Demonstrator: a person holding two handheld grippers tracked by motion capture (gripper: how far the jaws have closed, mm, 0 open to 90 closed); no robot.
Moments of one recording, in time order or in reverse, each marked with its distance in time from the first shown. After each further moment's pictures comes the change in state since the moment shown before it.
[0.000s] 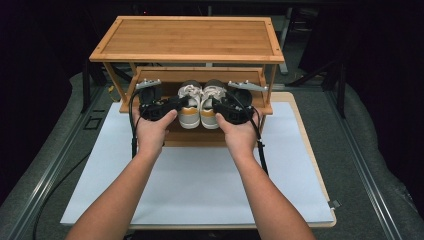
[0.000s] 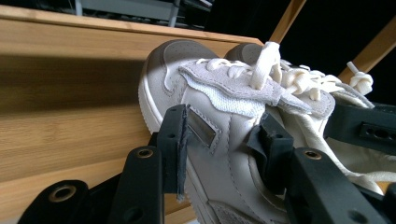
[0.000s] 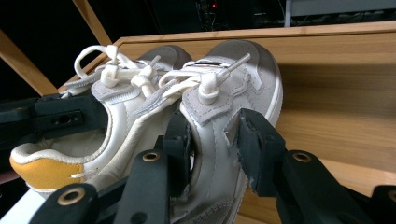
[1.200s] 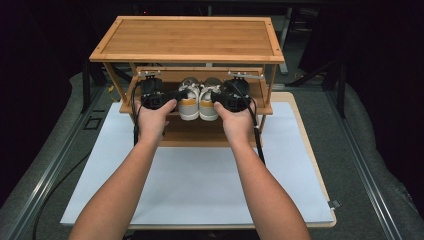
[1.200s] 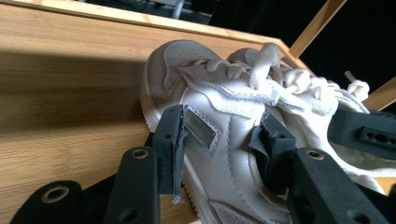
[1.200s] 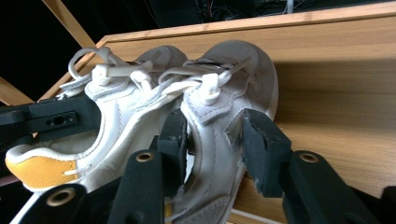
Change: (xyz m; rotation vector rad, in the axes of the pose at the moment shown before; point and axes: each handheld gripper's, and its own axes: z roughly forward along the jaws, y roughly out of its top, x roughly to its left) left arm 0.020 0.017 0.026 0.065 0.018 -0.057; right arm -0.013 0.017 0.036 0.059 -0.001 0.057
